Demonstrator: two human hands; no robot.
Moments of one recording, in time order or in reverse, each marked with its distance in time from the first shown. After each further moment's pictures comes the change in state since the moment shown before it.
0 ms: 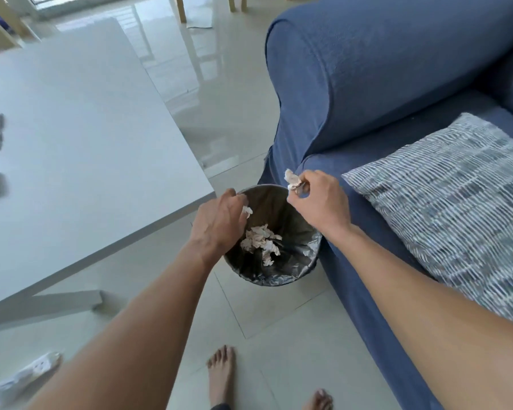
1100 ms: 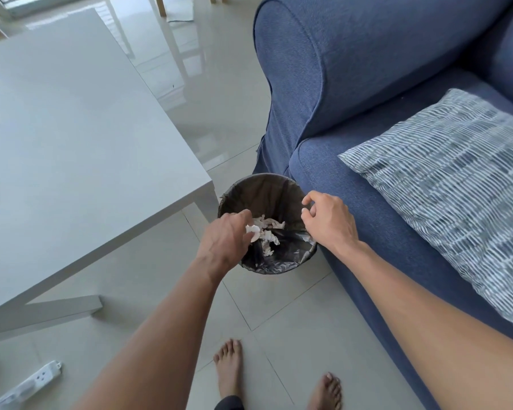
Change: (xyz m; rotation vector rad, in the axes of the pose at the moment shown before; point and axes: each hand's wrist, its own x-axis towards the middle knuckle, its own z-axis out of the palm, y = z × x) left_hand -0.029 -0.010 0.060 -0.204 -0.081 0.036; right_hand -0.059 0.024 0.021 -0.061 -0.107 0.183
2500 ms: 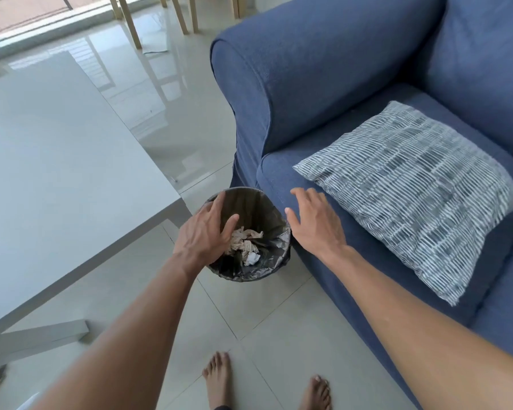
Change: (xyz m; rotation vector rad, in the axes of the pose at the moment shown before) left_hand 0.007 0.041 -0.035 0.053 0.069 0.010; right_hand -0.026 0.025 -0.053 -0.121 0.132 -0.149
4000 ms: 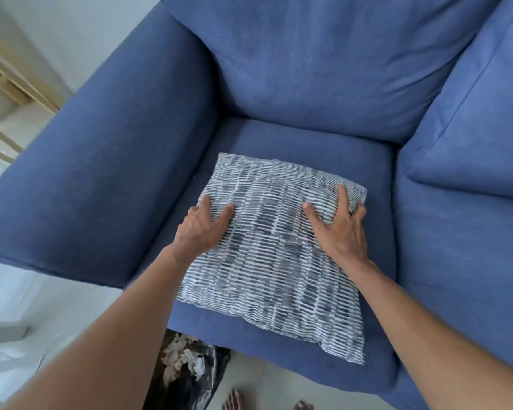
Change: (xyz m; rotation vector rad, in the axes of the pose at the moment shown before) left_hand 0.227 0.310 0.039 0.001 -0.469 0.102; right_hand -0.007 0.275 -0.093 0.567 0.228 1.085
